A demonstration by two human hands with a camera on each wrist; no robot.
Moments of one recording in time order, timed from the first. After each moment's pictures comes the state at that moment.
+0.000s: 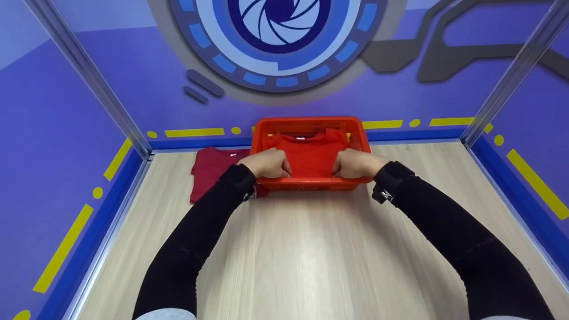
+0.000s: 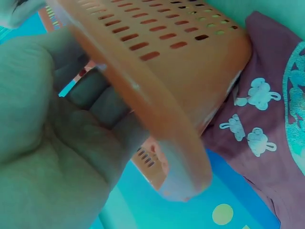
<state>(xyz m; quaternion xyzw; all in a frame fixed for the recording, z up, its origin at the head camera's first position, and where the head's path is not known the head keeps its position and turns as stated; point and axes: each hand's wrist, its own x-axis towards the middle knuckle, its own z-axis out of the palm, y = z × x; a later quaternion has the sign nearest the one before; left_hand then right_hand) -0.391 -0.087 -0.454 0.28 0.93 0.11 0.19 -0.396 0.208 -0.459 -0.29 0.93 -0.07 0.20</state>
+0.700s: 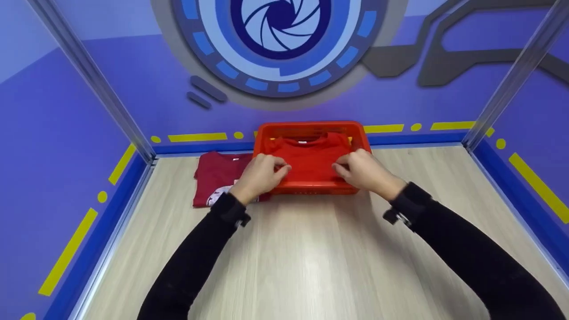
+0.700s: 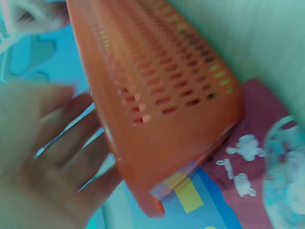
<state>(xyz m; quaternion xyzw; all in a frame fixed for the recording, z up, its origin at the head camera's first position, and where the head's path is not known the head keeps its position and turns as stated) -0.354 -0.107 -0.475 0.22 0.94 0.26 -0.05 -0.351 0.211 -0.459 -0.29 0.93 -0.20 -0.06</state>
